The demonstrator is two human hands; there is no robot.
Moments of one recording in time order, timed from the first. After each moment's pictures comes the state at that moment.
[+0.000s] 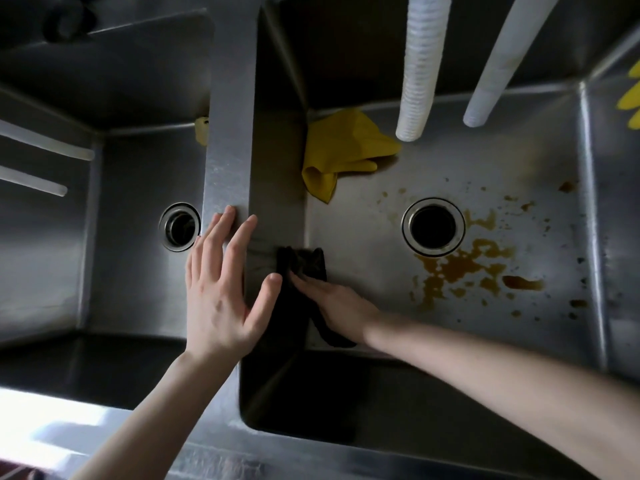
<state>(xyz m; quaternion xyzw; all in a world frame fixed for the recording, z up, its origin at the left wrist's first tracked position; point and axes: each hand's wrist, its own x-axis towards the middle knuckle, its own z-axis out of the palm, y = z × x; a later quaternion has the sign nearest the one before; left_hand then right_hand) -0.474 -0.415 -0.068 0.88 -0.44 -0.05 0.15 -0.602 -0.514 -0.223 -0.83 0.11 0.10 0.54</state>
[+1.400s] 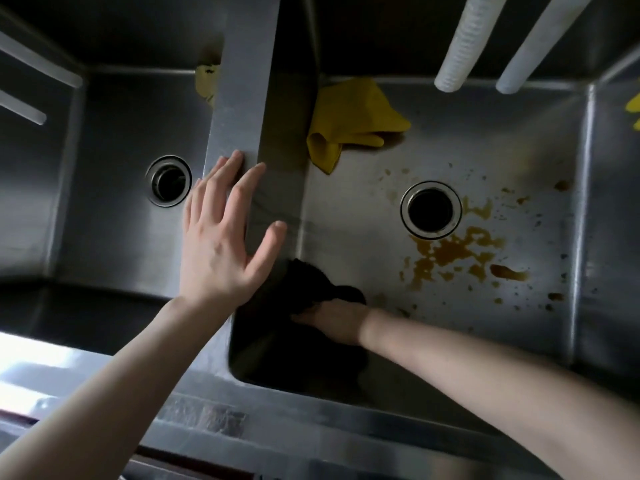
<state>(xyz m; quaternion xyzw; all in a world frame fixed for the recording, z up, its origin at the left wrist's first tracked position) -0.475 -0.414 -0.069 0.88 -0.44 -0.04 0.18 -0.626 -0.479 -0.251 -0.86 -0.07 0.35 0.37</state>
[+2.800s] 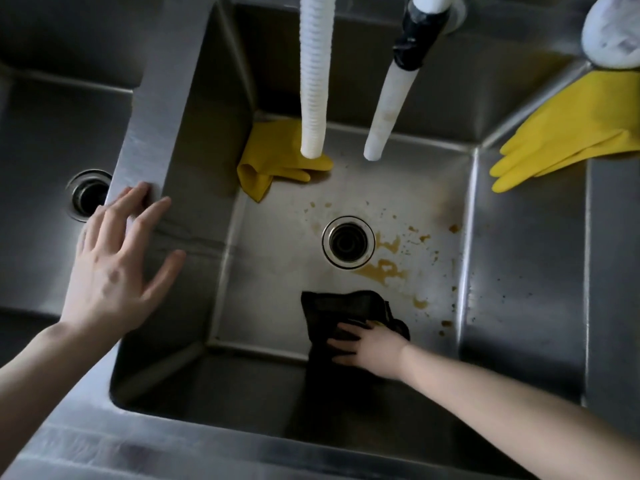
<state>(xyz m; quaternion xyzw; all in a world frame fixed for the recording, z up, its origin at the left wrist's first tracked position) -0.482 -0.420 -0.067 0.89 -0.44 -0.02 0.13 -0.776 -0.624 -0.229 -0.86 -0.20 0.46 0.07</state>
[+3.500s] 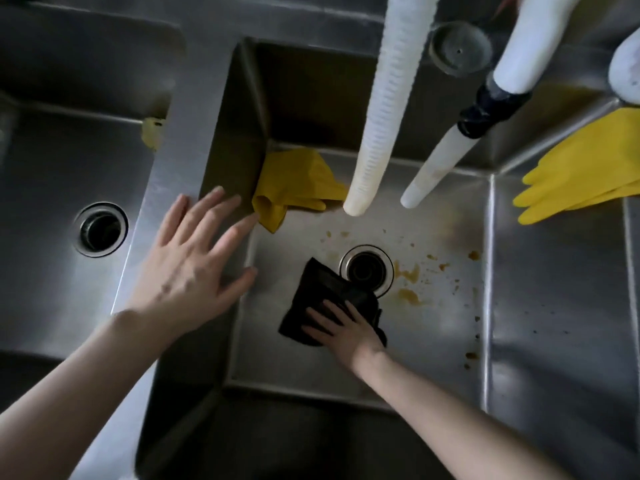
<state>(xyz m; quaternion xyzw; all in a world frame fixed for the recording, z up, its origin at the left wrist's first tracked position) -0.444 -0.482 -0.070 0.82 -0.57 -0.08 0.03 -0.679 -0.604 -0.240 -0.93 0.00 0.35 0.12</state>
